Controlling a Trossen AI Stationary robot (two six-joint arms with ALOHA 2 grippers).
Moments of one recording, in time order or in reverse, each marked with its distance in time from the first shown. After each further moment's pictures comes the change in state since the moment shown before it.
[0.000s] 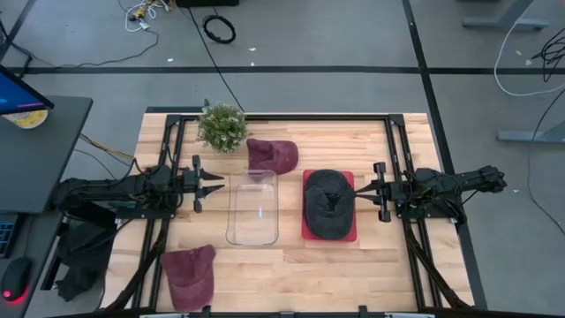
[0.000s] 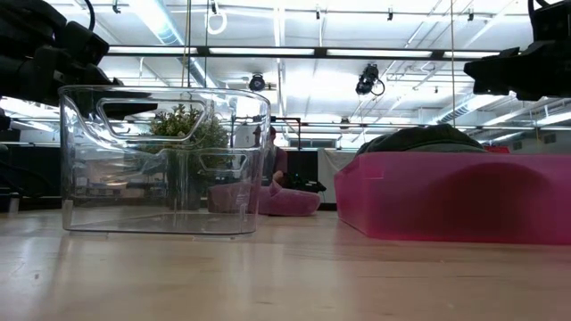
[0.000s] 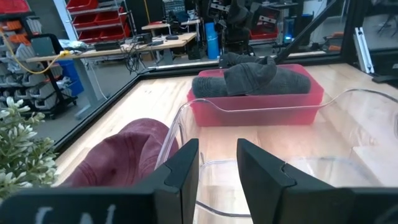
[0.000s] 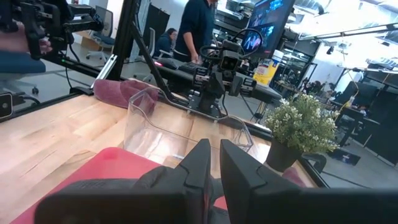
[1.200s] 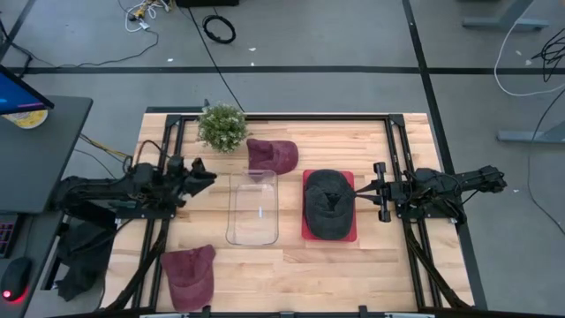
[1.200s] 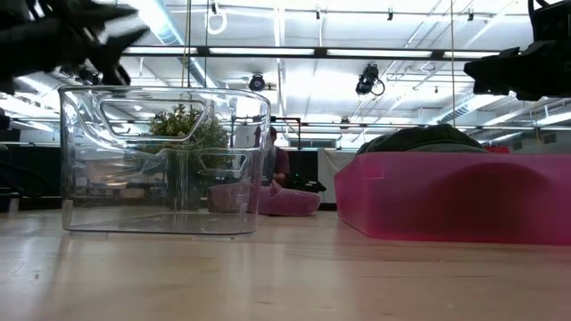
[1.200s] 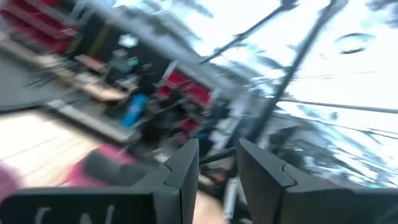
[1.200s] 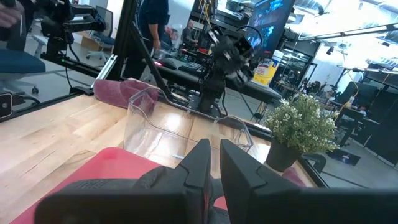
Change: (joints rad) left arm -0.050 0.000 0.000 0.435 0.109 -0.693; right arm 0.000 0.000 0.000 0.000 0.000 -0.001
